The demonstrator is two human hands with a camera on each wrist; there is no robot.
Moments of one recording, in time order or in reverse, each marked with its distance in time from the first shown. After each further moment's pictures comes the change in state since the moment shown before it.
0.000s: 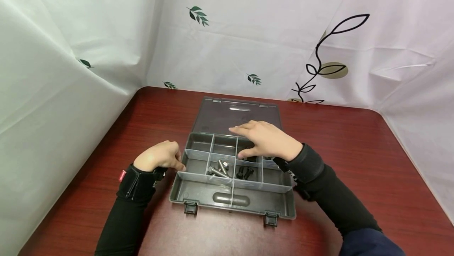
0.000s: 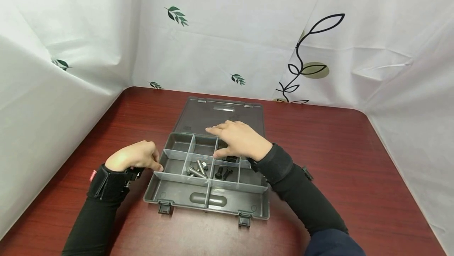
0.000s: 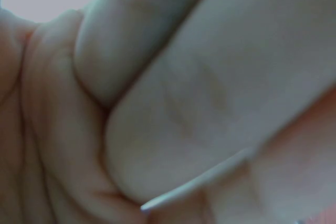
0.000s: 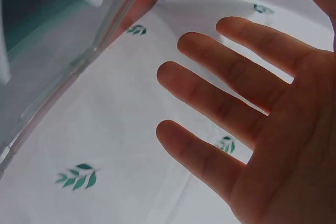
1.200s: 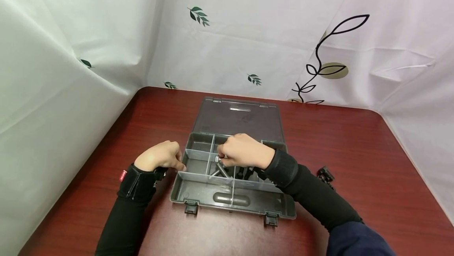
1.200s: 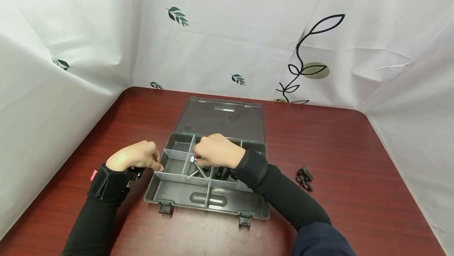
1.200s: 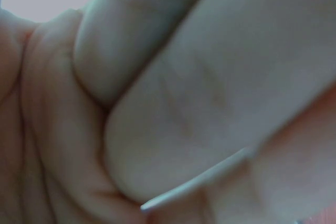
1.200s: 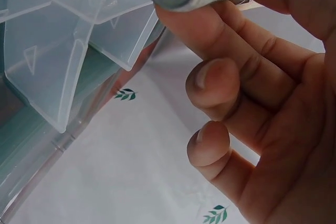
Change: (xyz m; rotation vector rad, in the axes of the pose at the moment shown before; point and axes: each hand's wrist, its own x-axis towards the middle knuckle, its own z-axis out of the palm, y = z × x) left_hand 0.000 0.000 0.000 -0.023 -0.013 -0.007; right_hand 0.035 -0.035 0.025 -0.021 -0.051 -0.176
